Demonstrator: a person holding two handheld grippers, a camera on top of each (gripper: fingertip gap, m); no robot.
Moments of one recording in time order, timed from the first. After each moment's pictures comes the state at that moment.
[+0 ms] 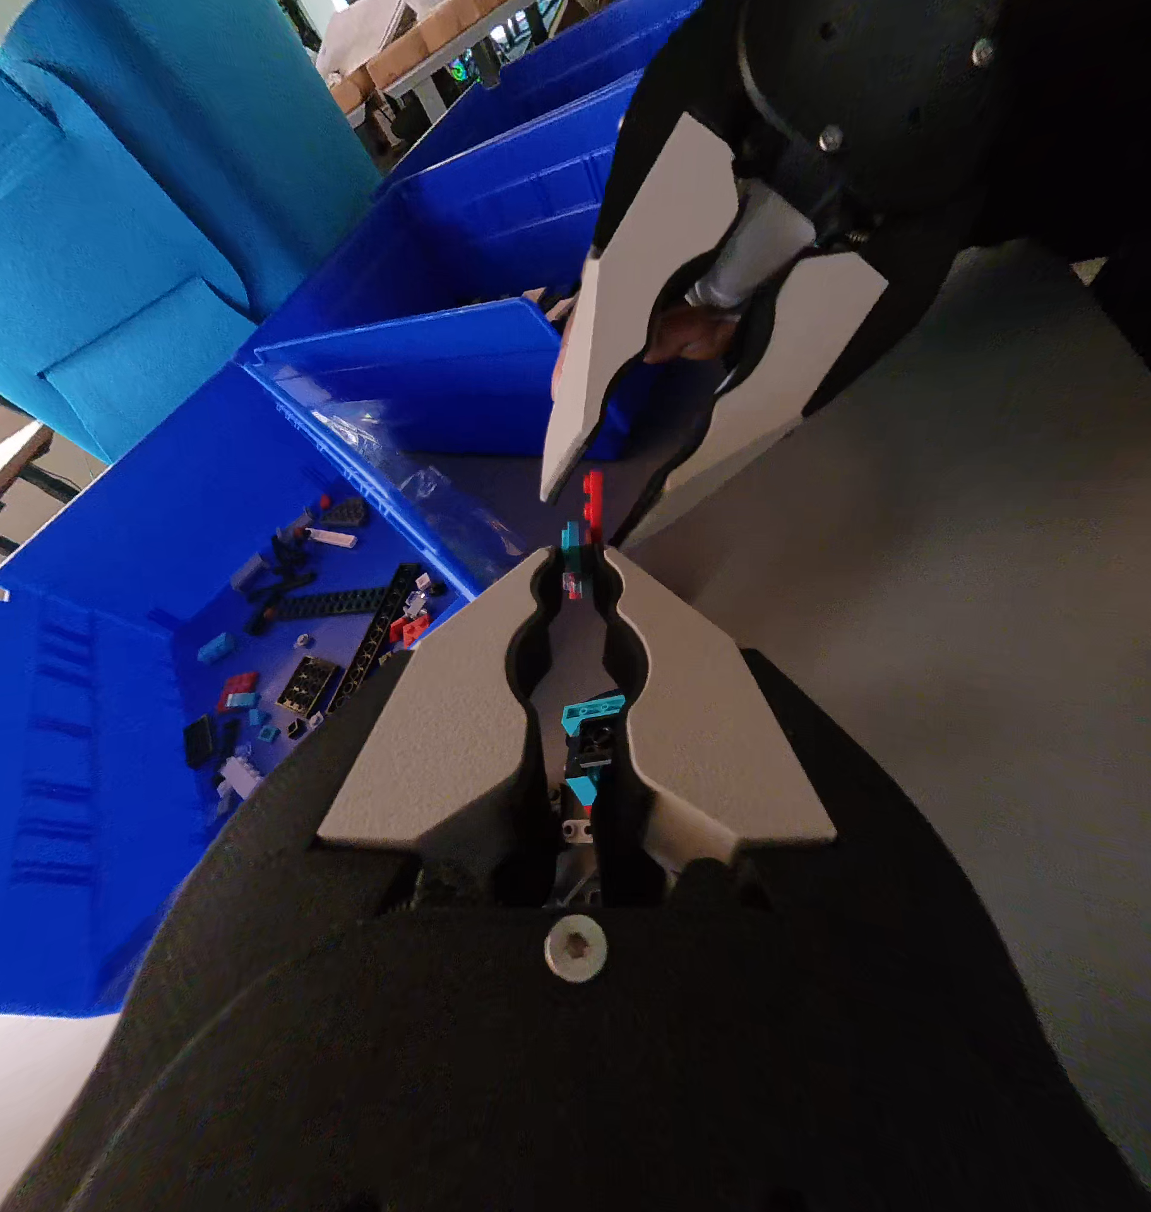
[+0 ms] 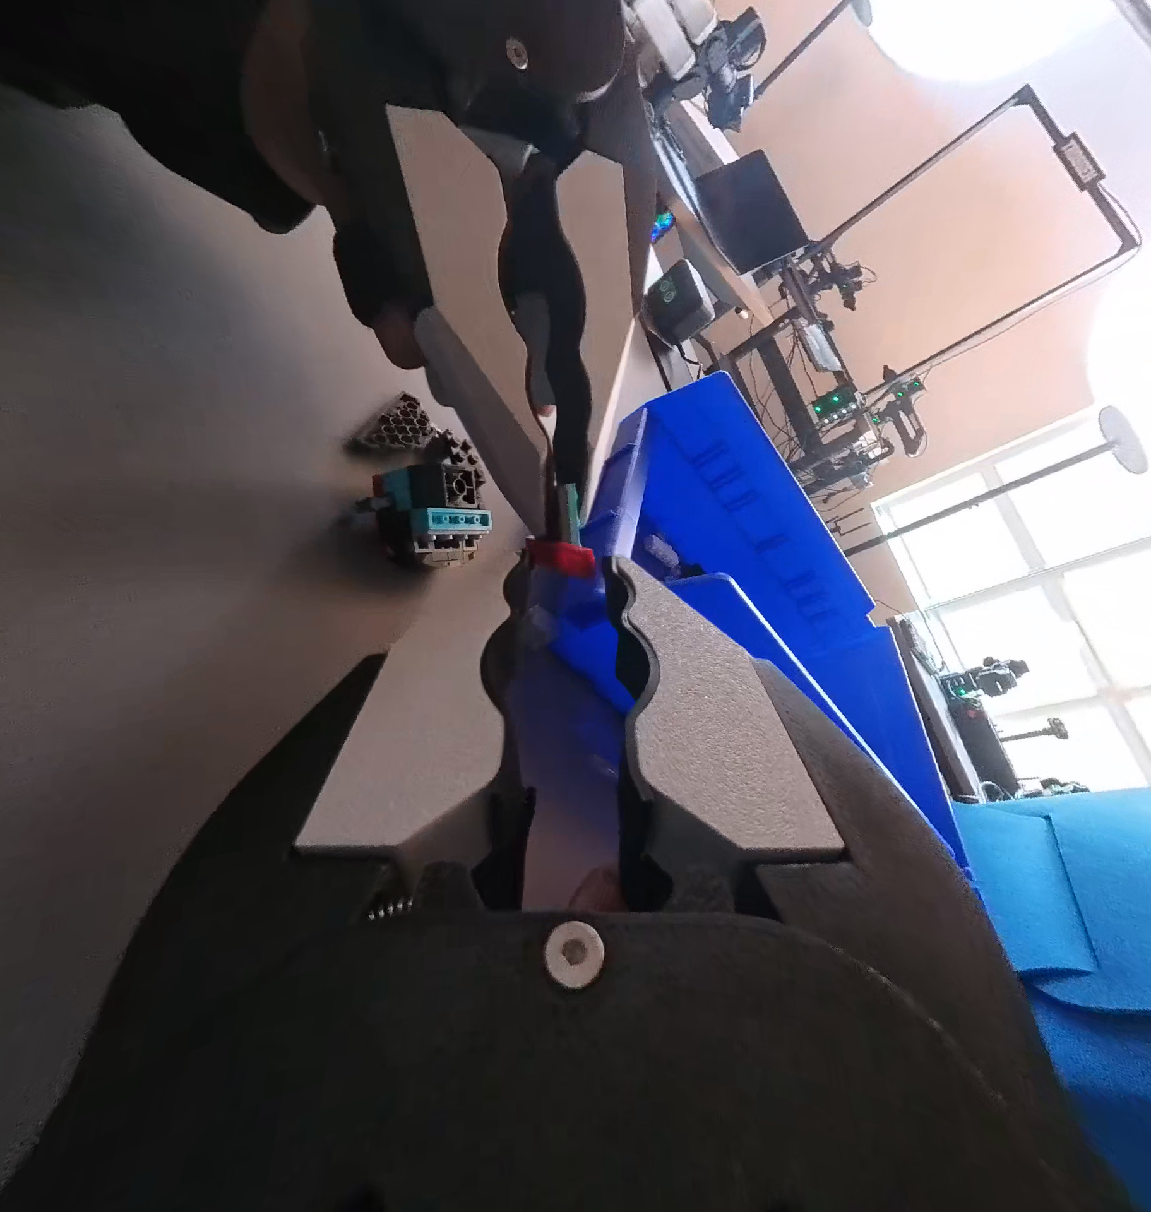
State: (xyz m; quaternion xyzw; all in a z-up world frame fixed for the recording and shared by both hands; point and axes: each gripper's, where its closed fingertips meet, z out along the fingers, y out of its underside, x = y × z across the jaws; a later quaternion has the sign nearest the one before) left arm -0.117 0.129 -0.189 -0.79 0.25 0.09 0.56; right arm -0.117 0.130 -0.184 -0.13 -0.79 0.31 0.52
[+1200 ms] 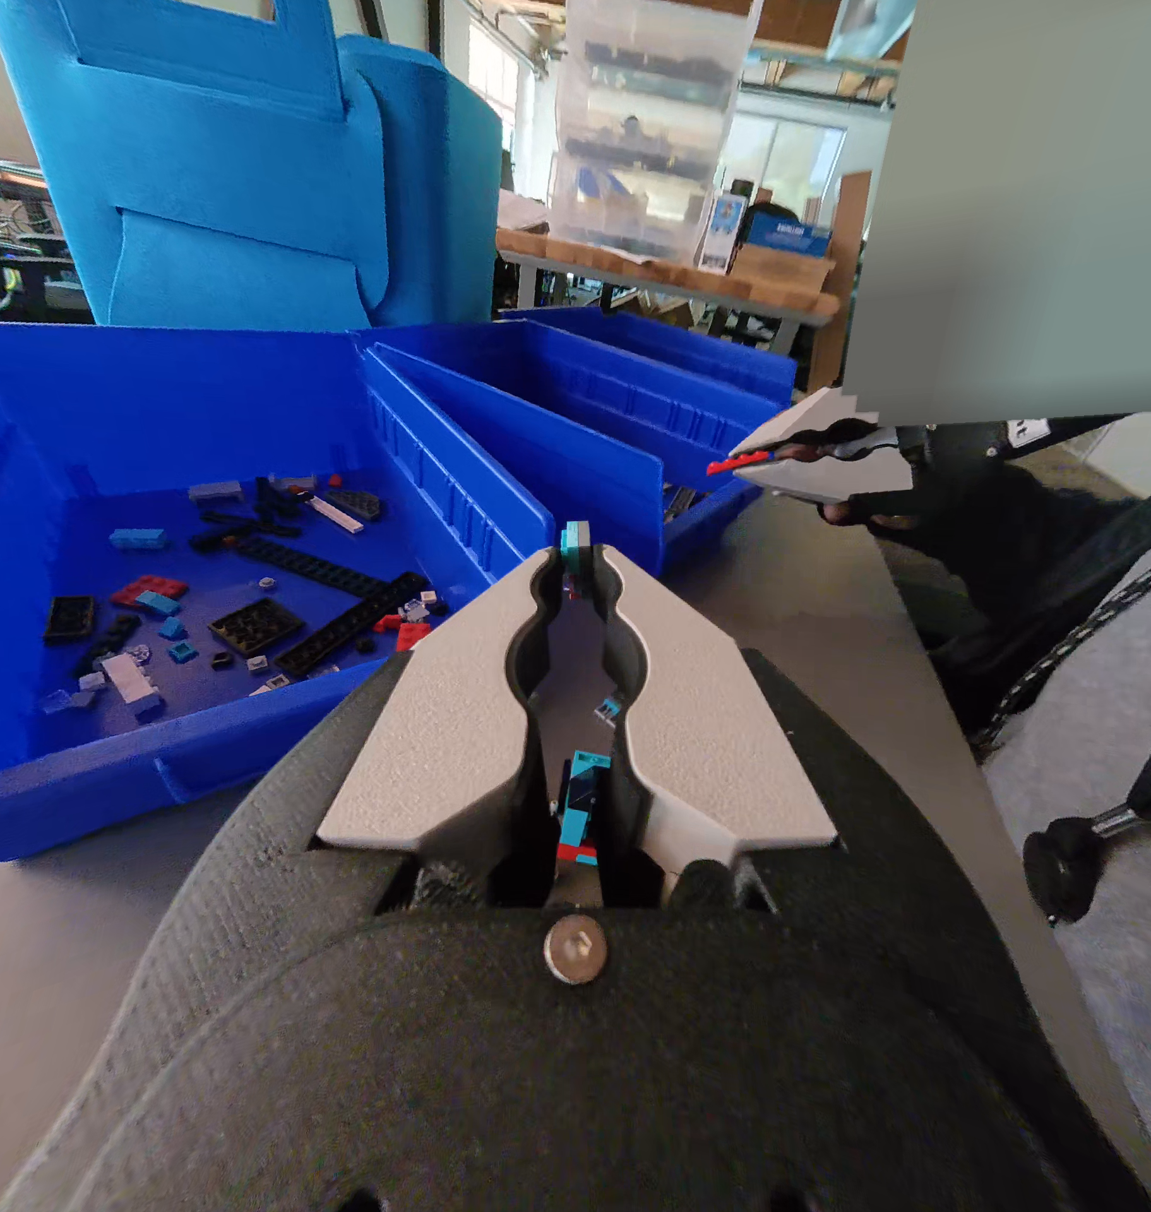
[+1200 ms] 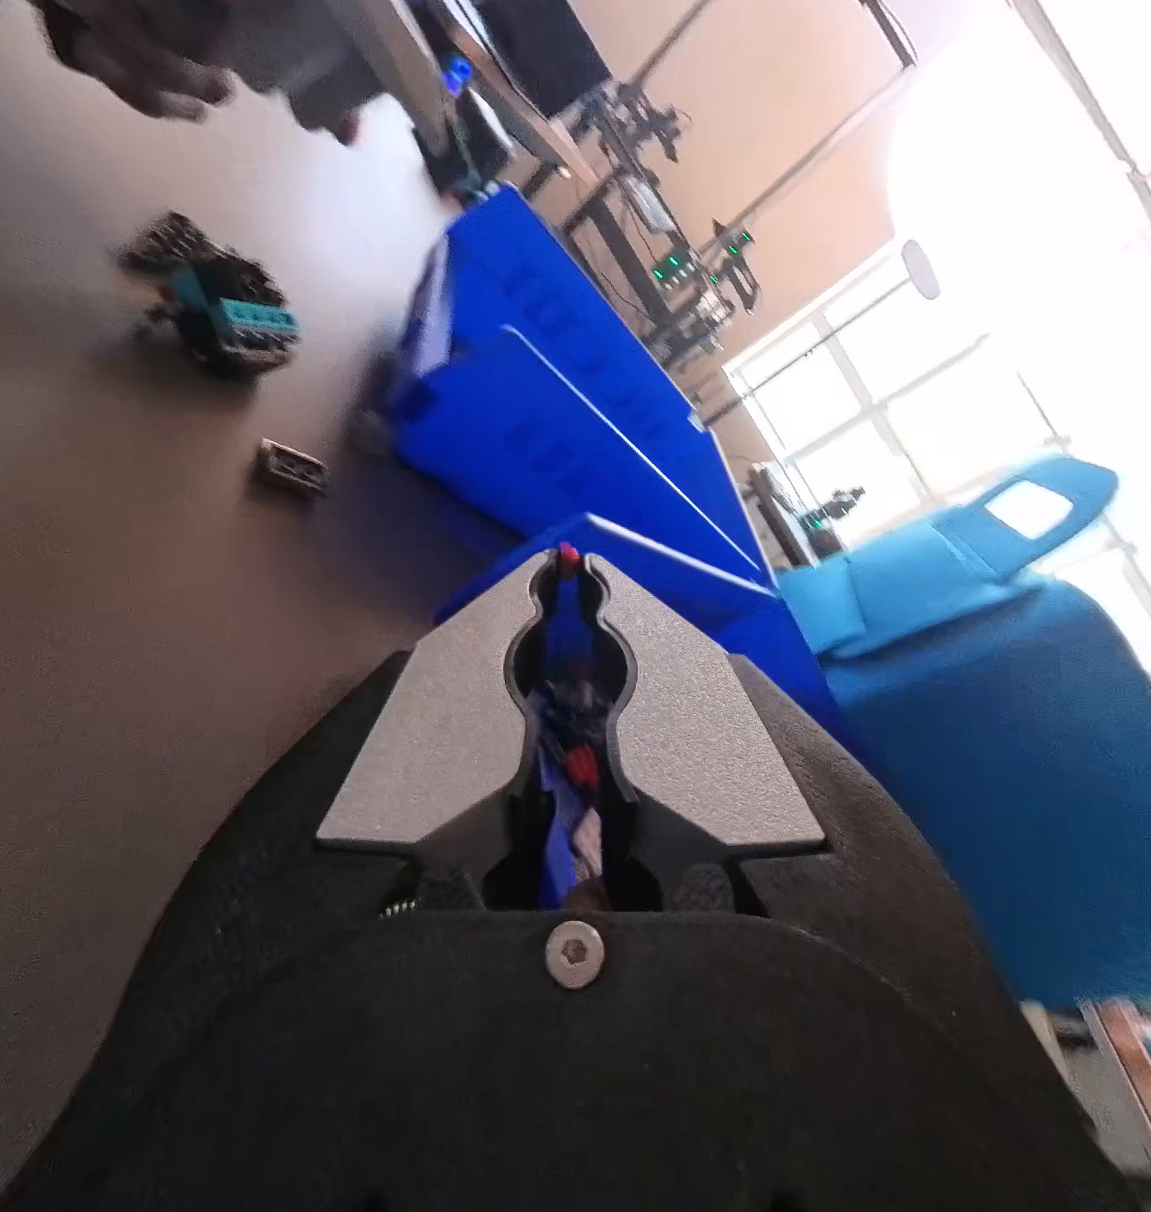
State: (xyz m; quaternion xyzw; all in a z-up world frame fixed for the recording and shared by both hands) left arm -0.163 0.118 -0.144 -0.74 0.02 -0.12 0.67; right arm -0.057 0.231 -0.157 -0.24 -0.72 0.25 0.60
